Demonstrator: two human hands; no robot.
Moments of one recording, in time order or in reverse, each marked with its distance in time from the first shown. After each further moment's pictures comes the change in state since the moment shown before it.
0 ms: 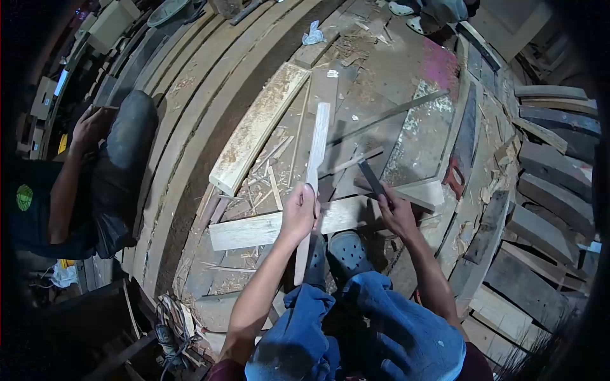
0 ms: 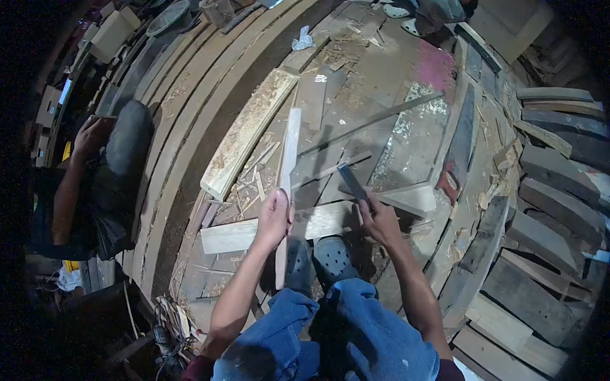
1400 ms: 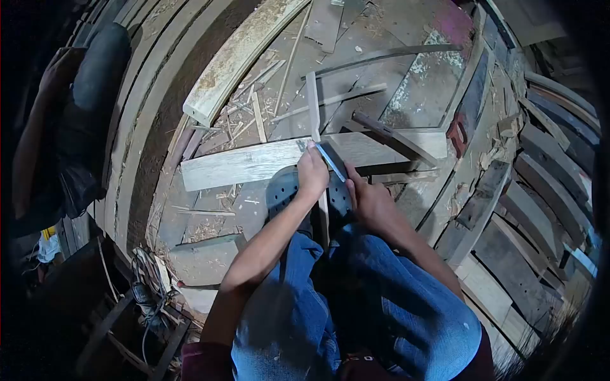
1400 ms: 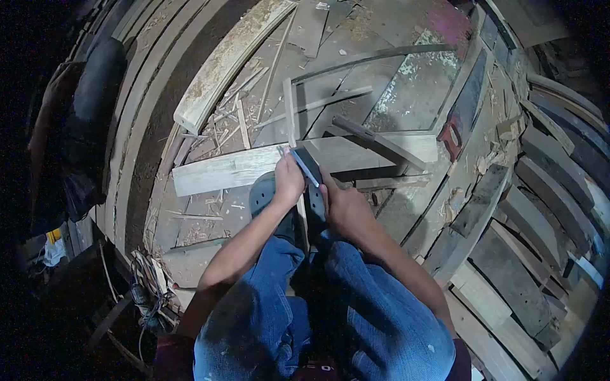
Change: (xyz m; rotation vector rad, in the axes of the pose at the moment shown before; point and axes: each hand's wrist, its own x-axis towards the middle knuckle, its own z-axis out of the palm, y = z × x) left_hand -0.009 -0.140 0.035 0.179 0.301 -0.253; right_hand -0.074 -0.062 0.035 -0.322 -0.375 -0.020
